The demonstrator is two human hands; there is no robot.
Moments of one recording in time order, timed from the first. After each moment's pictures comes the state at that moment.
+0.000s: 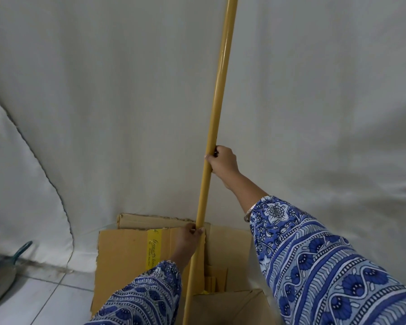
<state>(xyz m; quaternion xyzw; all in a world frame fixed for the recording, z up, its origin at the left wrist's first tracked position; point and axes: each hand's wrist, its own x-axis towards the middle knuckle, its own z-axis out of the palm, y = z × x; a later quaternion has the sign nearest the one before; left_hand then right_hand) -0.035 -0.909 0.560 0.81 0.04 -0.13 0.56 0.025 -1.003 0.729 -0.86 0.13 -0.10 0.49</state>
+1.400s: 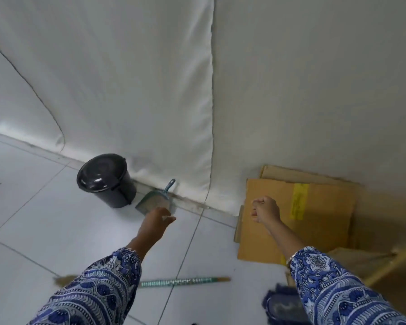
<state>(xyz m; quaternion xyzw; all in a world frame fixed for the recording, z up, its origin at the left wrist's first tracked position) -0.039 -0.164 0.487 0.91 0.12 -0.16 0.35 -0.022 -0.442 0.510 -0.79 0.30 0.11 0.52</state>
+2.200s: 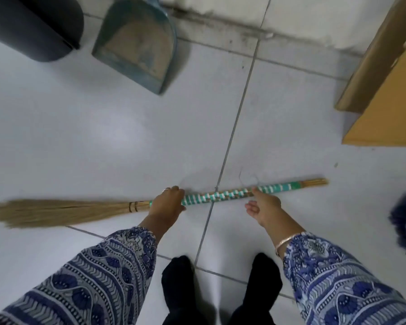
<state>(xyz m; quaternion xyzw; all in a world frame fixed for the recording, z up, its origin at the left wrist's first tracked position) -0.076 -0.006 -0.130 0.89 -0.04 -0.44 0.08 -0.091 -0.227 -0.146 -0.42 0.67 0.25 0.55</state>
